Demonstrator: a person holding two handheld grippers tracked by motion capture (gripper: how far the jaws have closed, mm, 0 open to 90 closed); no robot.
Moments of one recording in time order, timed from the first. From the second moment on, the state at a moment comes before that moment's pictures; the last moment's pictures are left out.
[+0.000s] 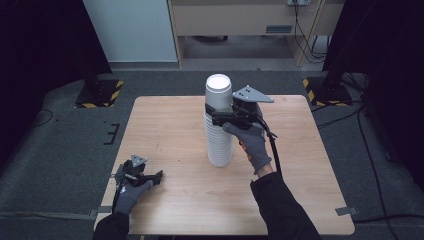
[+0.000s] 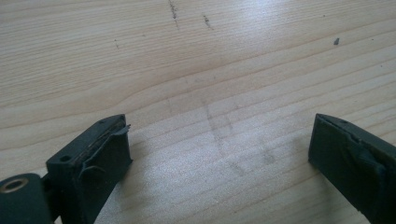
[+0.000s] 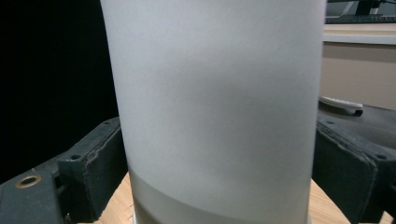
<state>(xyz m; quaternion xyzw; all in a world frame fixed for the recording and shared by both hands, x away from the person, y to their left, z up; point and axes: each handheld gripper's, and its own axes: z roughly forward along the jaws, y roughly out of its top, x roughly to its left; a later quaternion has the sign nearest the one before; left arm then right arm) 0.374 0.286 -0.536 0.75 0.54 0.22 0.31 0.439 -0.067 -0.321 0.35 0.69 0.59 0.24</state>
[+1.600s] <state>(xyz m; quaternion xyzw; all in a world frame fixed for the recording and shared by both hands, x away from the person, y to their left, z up) 0.374 0.286 -0.536 0.75 0.54 0.22 0.31 0.436 -0.070 -0.296 0.34 0.66 0.63 0.24</state>
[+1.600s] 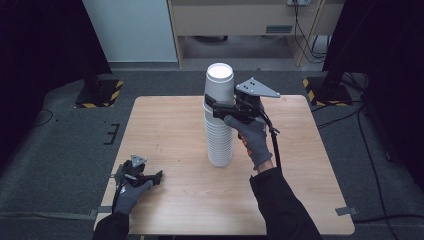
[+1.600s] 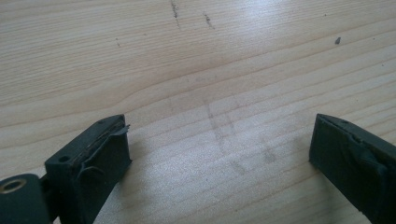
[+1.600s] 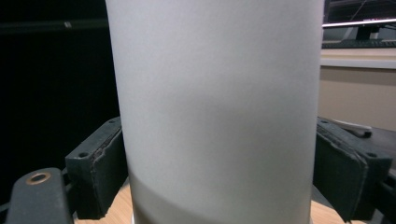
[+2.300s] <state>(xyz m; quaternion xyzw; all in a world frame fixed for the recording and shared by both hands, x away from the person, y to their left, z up) 0.374 0.286 -0.536 0.75 0.54 0.23 0.31 0.428 -0.080 -0.265 0.33 0.62 0.66 0.24</state>
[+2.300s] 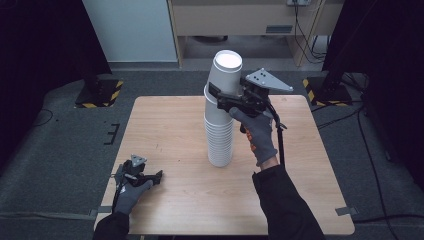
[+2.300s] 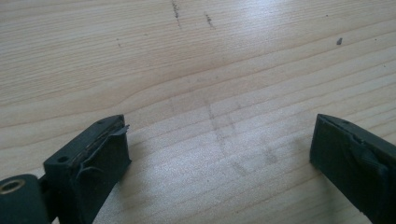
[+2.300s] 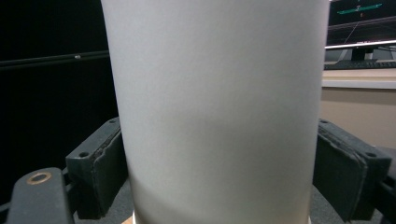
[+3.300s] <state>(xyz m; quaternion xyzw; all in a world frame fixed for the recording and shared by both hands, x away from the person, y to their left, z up) 0.374 0.286 -0.537 0.75 0.54 0.23 0.31 0.393 -0.140 -0.254 0.34 0.58 0.70 0.26</state>
